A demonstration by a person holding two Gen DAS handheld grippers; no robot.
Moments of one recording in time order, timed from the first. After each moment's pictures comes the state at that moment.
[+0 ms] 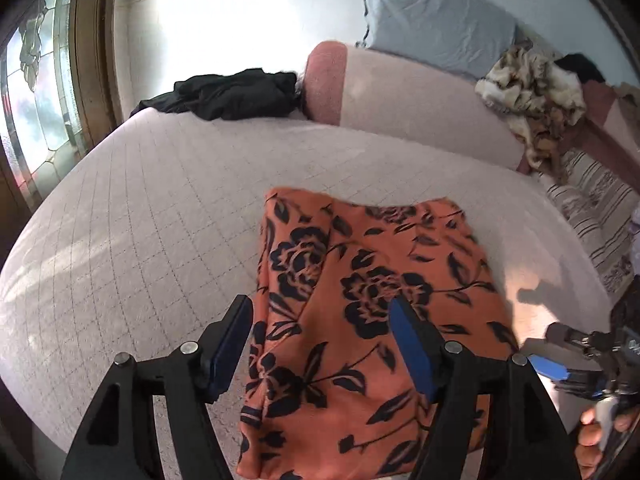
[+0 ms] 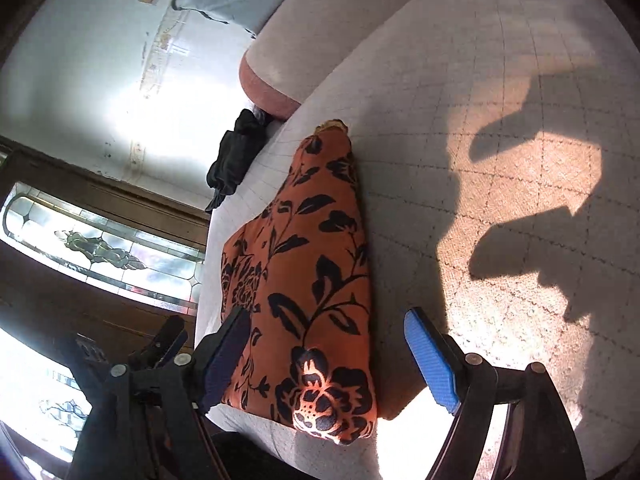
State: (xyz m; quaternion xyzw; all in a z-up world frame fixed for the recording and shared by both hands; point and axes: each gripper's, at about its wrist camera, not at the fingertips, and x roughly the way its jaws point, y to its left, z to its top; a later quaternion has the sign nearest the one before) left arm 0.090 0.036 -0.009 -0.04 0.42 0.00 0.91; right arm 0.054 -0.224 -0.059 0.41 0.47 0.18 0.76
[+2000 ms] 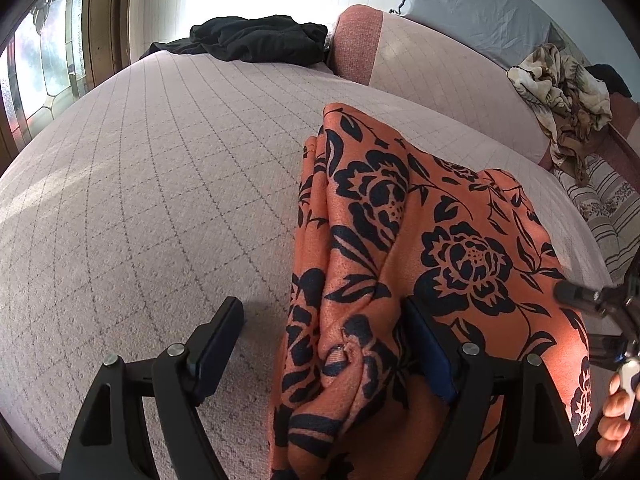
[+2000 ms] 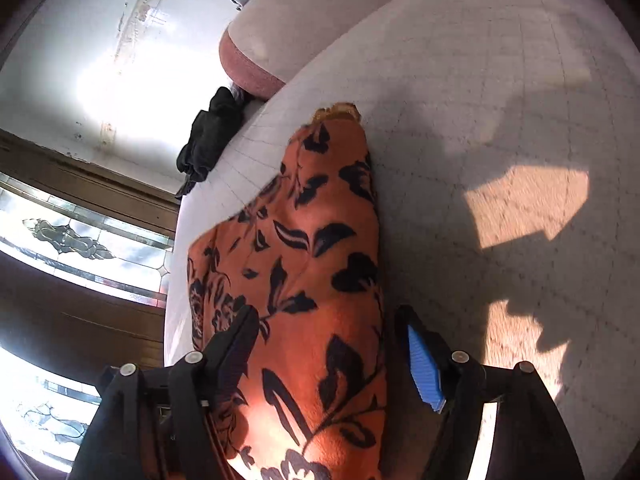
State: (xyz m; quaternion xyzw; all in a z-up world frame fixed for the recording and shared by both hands) left arm 0.081 0.092 -0.064 -0.10 0.44 -0.01 0.89; right arm 0.118 -0.193 -0.067 0.35 0.52 0.15 0.76
